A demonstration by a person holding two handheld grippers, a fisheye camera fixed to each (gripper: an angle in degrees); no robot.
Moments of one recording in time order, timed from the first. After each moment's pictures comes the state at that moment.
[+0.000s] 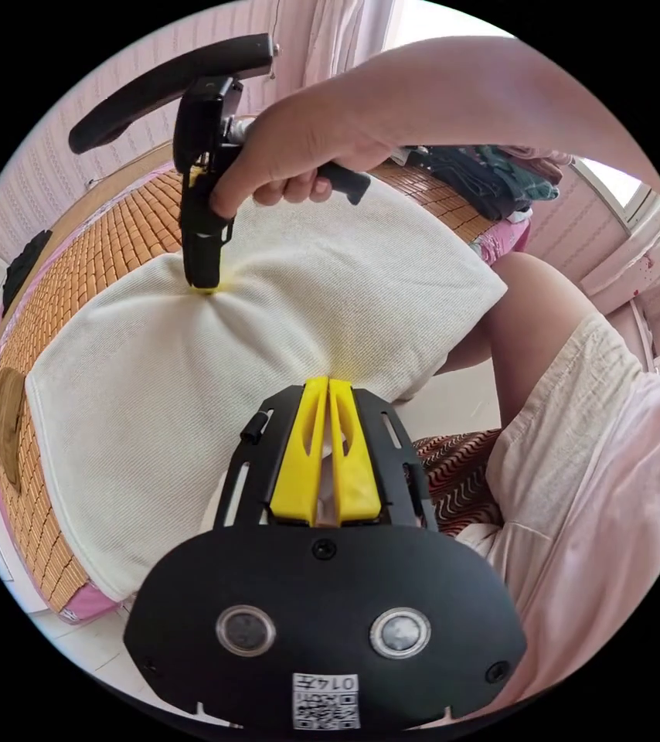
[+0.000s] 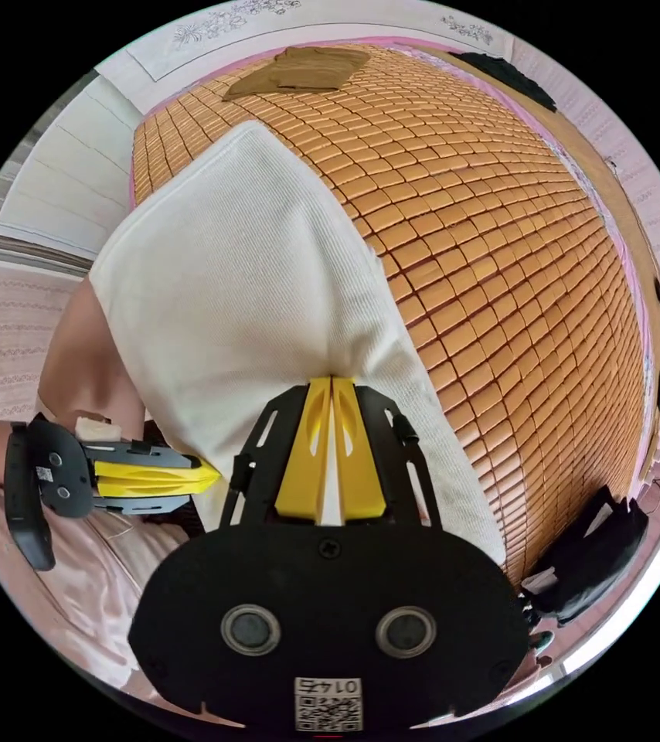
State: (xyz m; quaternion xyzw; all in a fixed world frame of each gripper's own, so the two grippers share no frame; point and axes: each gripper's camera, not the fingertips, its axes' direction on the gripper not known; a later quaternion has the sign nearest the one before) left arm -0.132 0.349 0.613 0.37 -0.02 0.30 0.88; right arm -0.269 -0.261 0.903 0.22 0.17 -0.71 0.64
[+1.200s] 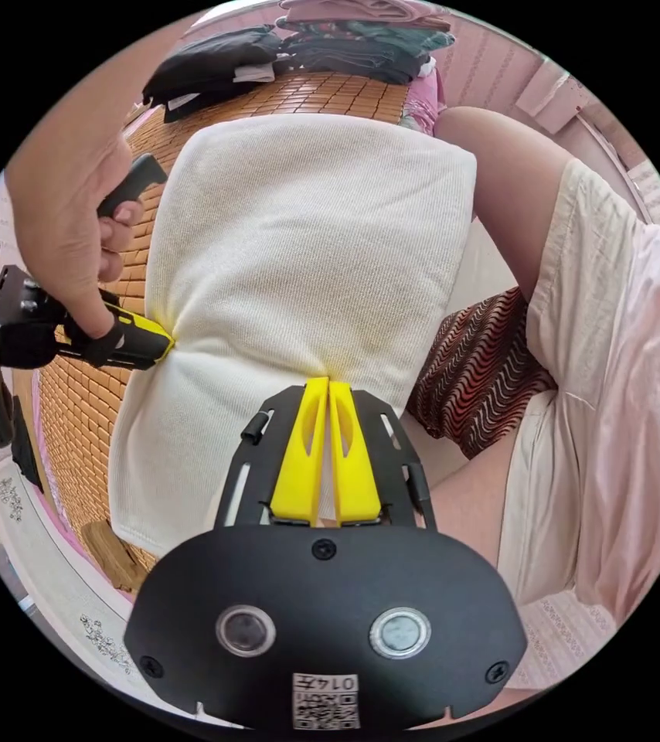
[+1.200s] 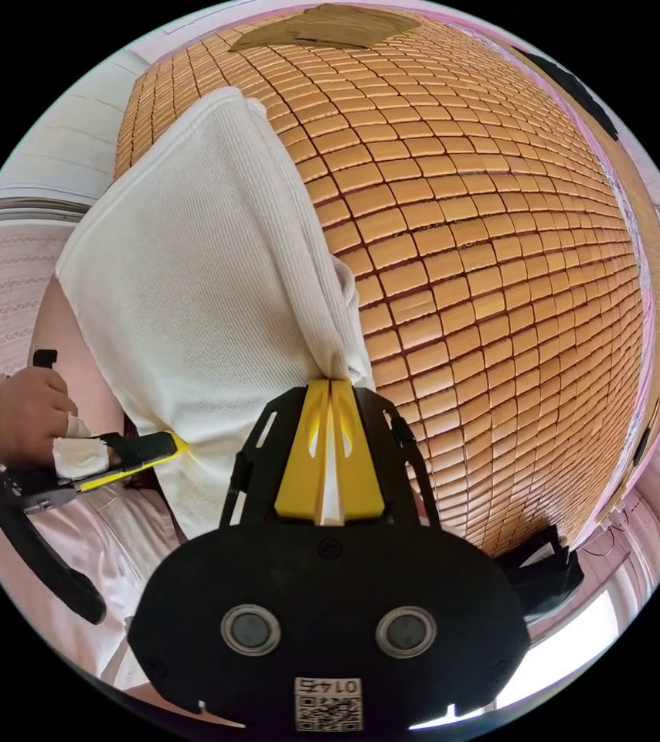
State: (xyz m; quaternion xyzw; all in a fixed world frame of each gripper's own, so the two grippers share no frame) left arm 0.011 0.280 0.532 0.20 -0.21 0.50 0.81; right arm -0.319 -0.248 0.887 0.17 0.26 -0.72 0.62
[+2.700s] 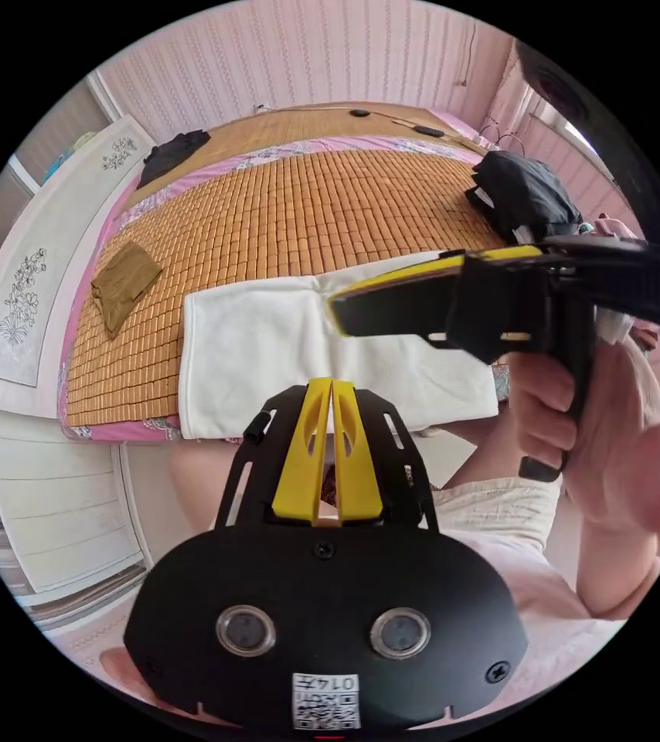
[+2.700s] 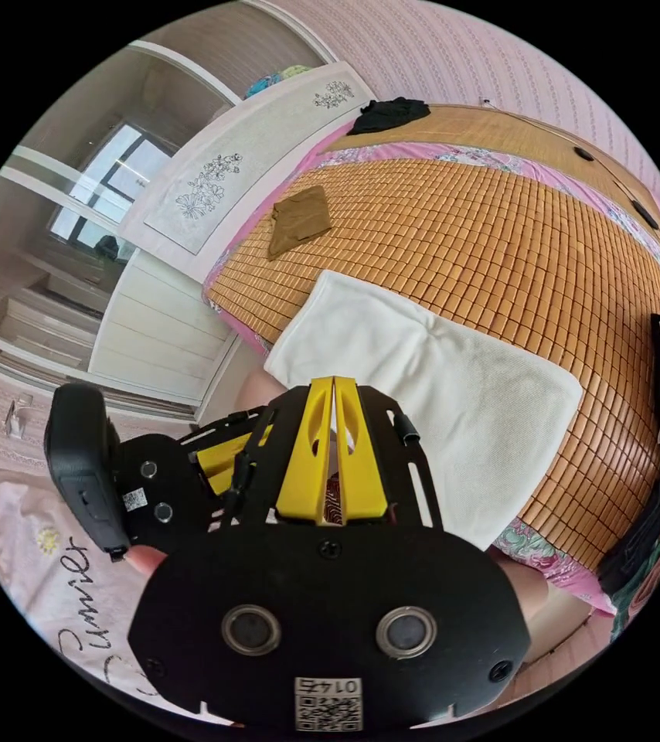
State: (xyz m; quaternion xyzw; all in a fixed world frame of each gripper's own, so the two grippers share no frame) left arm 0.004 0.451 0.403 0.37 -0.06 0.02 0.93; right arm 0.072 0.049 0.757 0.26 -0.17 -0.62 0.72
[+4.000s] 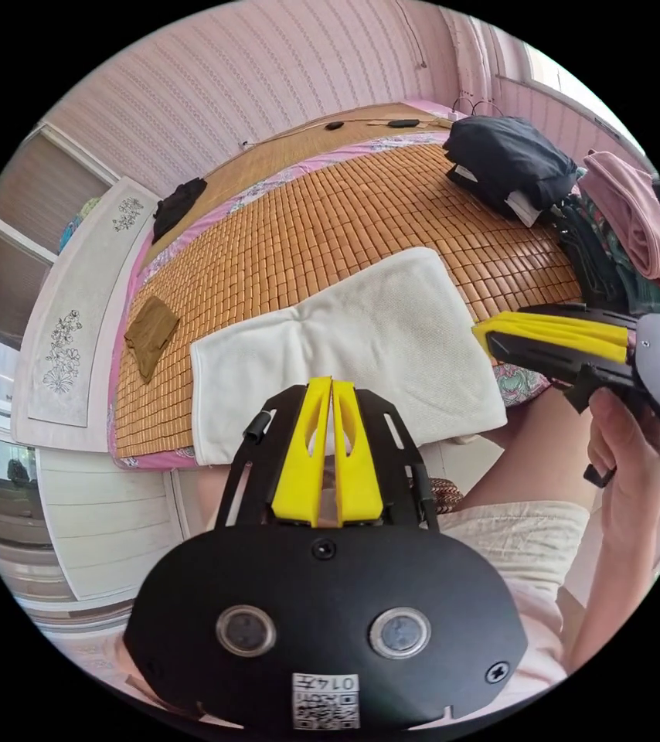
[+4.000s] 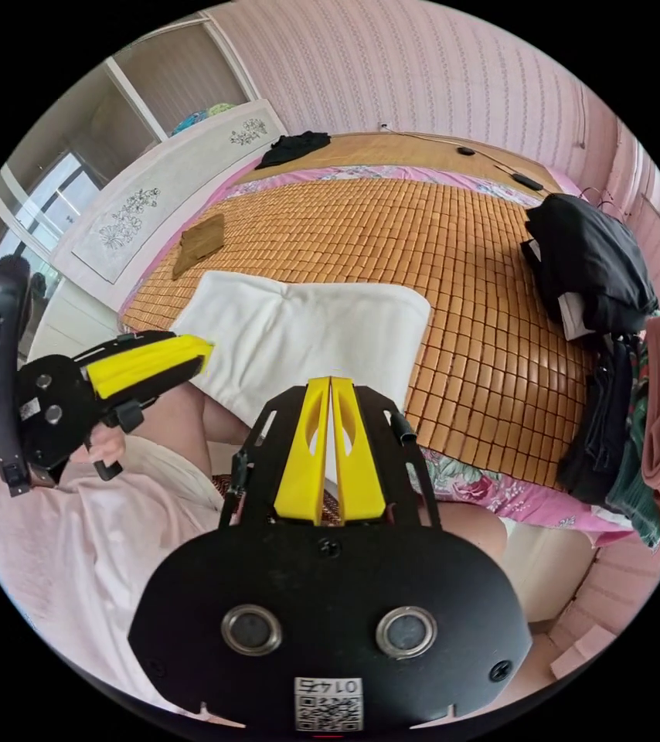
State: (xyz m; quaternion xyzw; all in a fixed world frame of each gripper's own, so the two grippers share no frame) left arm 0.120 0.468 0.414 0.37 -0.19 0.02 0.91; right arm 0.303 0.093 0.759 0.38 -0.12 -0.48 0.78
